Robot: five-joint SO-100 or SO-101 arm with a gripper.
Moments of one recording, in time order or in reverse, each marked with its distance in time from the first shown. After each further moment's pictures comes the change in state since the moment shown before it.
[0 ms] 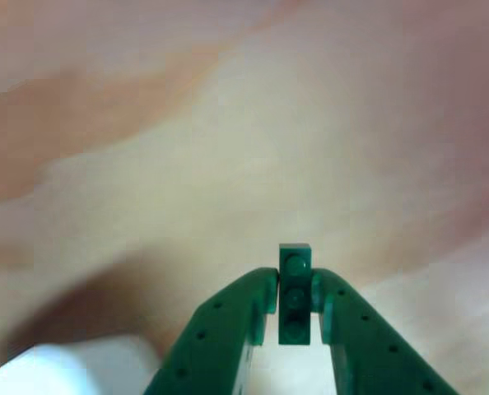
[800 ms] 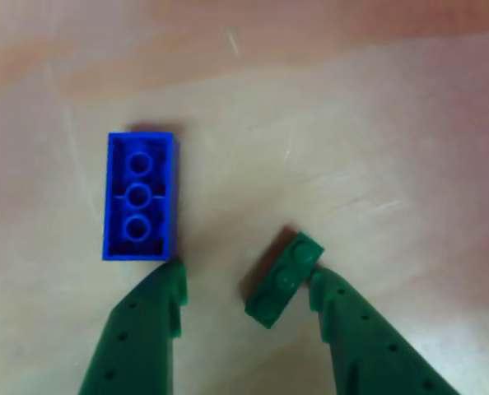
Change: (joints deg) arm 39.6 -34.5 -0.1 -35.8 -41.2
